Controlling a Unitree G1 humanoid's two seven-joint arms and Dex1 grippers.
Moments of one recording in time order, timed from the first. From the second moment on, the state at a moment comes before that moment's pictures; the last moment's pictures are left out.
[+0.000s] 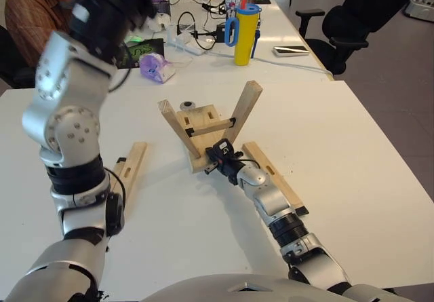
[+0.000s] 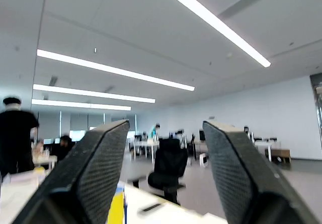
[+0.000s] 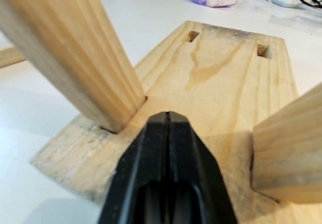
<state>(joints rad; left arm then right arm) -0.62 0.38 0.15 -0.35 -0.73 0.54 -0.25 -0.32 -0.01 0.33 0.32 0.01 0.24 0.32</state>
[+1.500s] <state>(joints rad) -0.14 0.11 -0.08 -0.49 0.05 0.58 0.10 -0.43 0.13 0.39 0.30 -0.04 0.37 0.30</state>
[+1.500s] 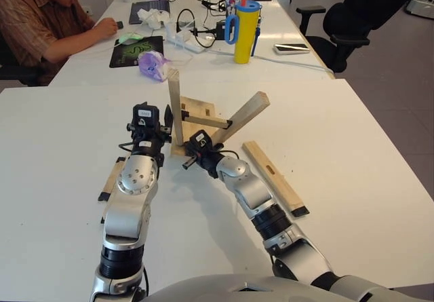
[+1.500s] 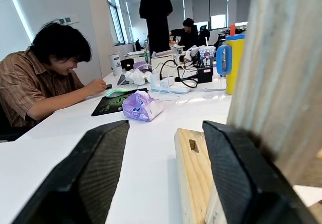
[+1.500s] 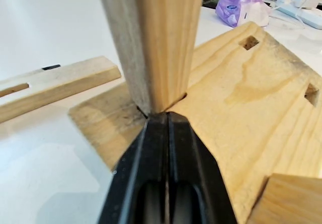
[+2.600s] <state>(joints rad) -0.14 0.08 0.03 -0.38 0.06 0.48 0.10 -0.39 -0.03 0.14 -0.18 0.09 0.50 0.22</state>
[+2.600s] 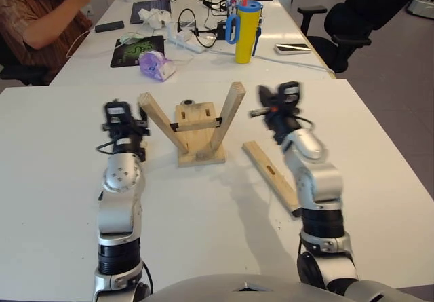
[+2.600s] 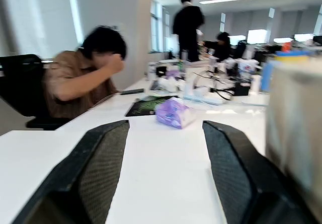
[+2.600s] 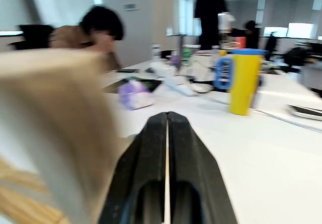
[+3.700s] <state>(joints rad) -0.54 0.66 0.30 0.49 -0.08 -0.07 -0.34 -0.45 -0.27 0.53 0.06 -0.07 0.06 0.80</state>
